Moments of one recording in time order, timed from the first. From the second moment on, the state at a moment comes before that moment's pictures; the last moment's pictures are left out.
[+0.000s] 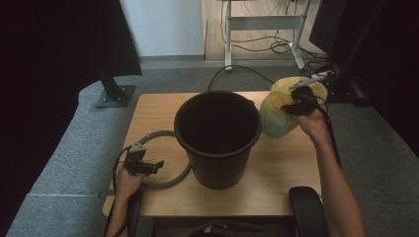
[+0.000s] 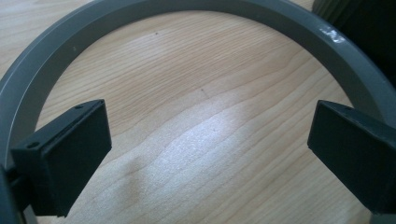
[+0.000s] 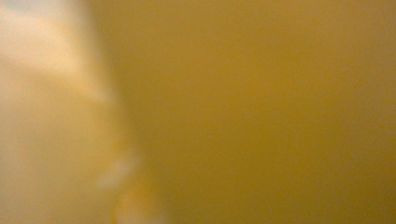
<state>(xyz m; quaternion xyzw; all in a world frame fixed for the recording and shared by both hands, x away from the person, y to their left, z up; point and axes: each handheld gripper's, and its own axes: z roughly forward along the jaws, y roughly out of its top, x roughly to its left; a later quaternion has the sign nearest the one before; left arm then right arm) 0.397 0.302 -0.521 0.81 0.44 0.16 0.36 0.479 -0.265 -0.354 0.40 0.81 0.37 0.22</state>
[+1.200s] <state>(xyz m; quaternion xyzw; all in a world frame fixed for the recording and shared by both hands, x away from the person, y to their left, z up) 0.402 0.302 -0.526 0.82 0.44 0.15 0.33 0.456 -0.262 -0.533 0.50 0.80 0.30 0.15</state>
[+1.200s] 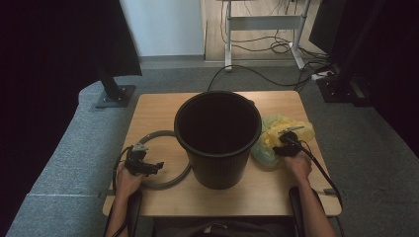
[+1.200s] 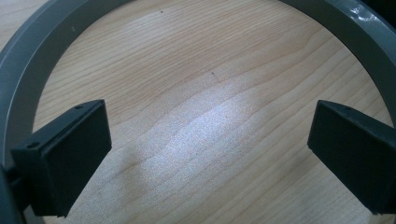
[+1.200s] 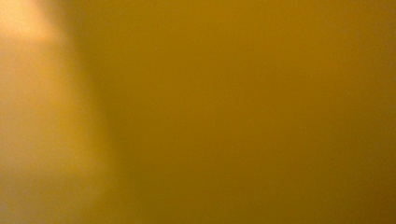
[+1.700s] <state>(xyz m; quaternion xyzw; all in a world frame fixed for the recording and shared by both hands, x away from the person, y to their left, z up) 0.402 0.301 -0.527 0.83 0.44 0.15 0.32 0.510 -0.237 -0.536 0.53 0.78 0.27 0.20</state>
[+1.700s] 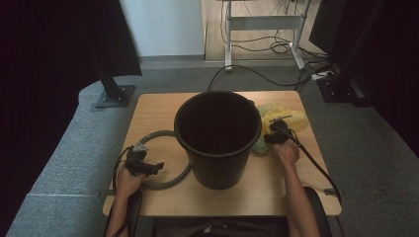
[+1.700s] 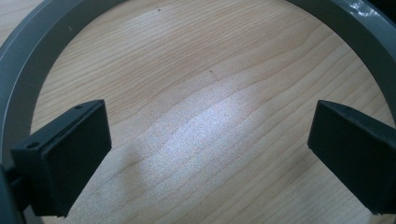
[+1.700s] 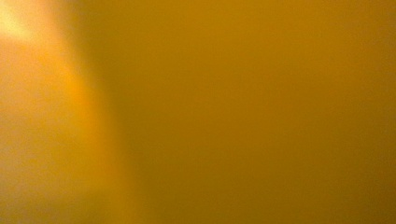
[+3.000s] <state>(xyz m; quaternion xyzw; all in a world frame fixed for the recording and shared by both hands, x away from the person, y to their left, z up) 0.398 0.299 -0.526 0.83 0.43 0.16 0.32 0.505 -0.241 -0.493 0.52 0.78 0.30 0.18</state>
